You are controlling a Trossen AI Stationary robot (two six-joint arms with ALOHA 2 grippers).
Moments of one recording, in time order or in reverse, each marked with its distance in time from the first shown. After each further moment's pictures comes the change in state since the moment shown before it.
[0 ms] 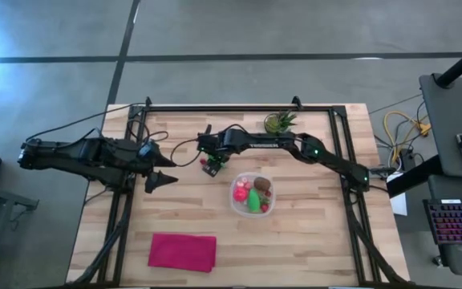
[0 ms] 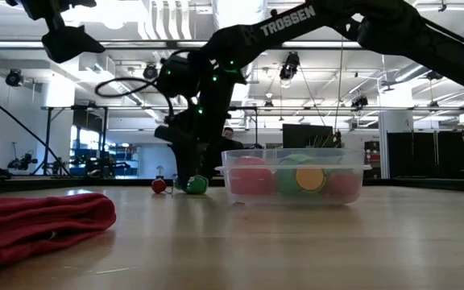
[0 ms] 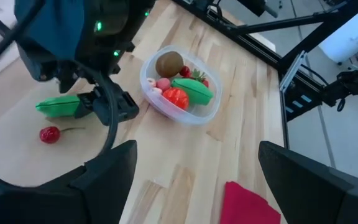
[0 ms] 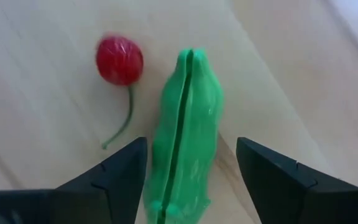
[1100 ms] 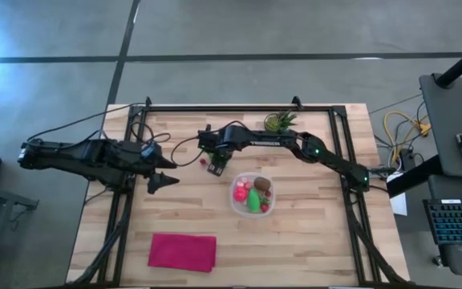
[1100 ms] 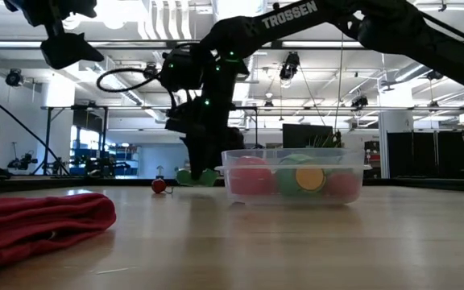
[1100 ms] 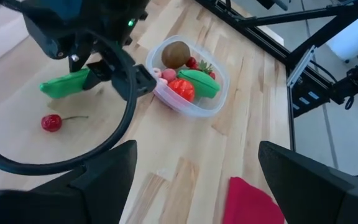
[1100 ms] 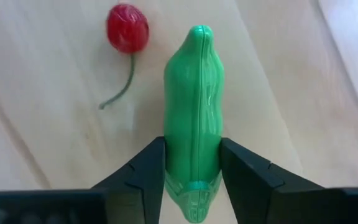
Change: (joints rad) left arm 0.000 0.014 -0.026 0.004 -0.001 -0.026; right arm -0.010 -0.012 0.053 -0.120 -0.010 -0.160
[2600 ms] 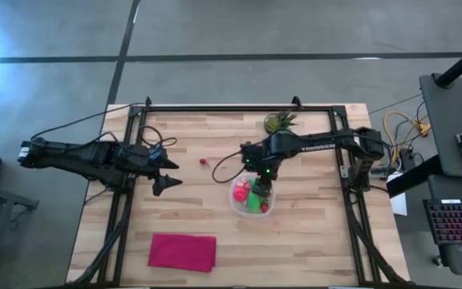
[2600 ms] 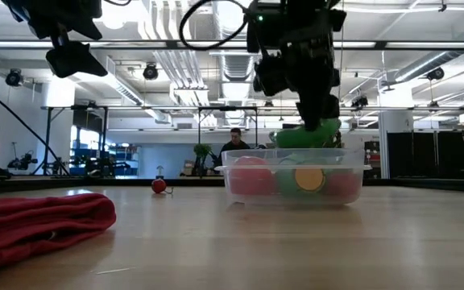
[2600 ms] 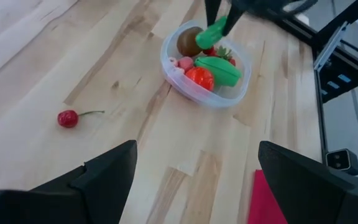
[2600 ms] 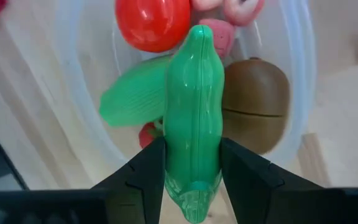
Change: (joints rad) left arm 0.000 0.064 -0.024 0.008 -0.031 0.059; right arm 0.097 -0.663 -0.854 0.057 -0.397 0.120
